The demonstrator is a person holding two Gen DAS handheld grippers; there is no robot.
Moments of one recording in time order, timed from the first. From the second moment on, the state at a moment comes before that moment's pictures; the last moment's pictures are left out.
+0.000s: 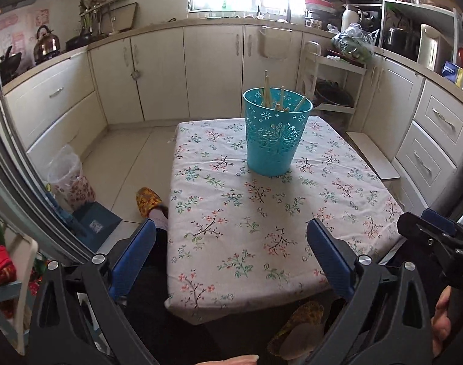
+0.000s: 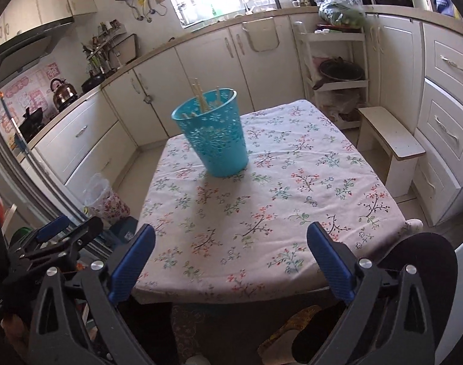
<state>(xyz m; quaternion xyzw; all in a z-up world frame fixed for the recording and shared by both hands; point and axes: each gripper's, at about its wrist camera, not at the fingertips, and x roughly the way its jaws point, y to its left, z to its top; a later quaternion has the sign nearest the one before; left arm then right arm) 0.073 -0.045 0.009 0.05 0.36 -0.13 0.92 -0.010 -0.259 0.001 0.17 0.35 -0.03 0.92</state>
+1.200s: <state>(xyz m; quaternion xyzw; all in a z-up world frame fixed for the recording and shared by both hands) -0.033 -0.020 0.065 0.03 0.28 -0.13 0.95 -0.111 -0.196 0.044 0.10 0.23 -0.01 0.97</state>
